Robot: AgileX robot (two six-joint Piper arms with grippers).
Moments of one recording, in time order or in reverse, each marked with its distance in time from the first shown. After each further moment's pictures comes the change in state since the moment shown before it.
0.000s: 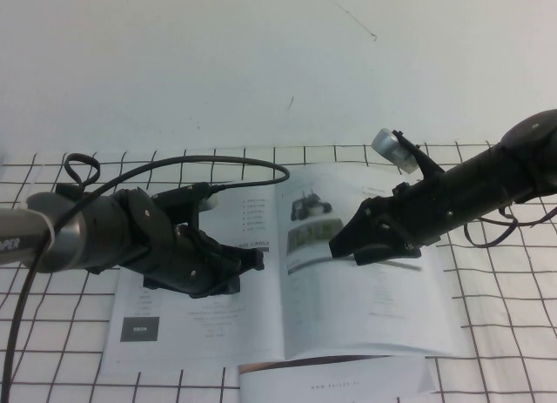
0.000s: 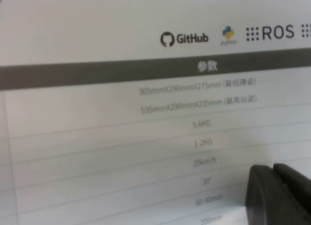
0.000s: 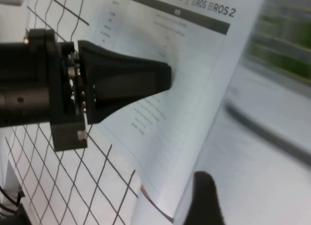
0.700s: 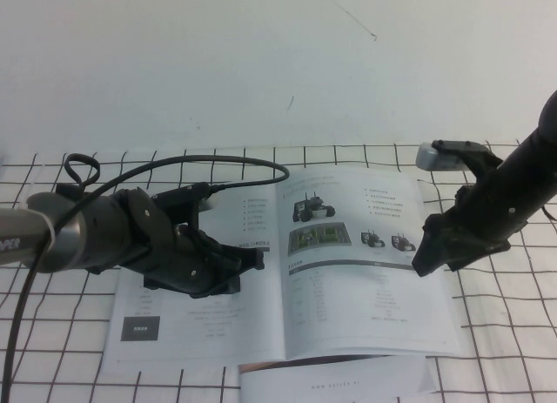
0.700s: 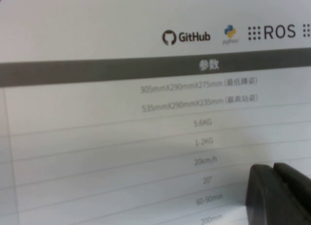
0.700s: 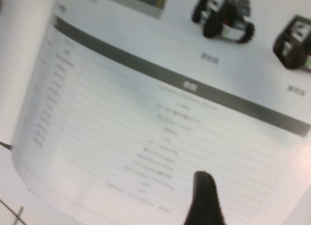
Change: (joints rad) right arm -0.057 -0.104 0.000 -0.553 -0.027 0.255; left arm 0.000 0.002 0.000 -0.006 0.000 -0.002
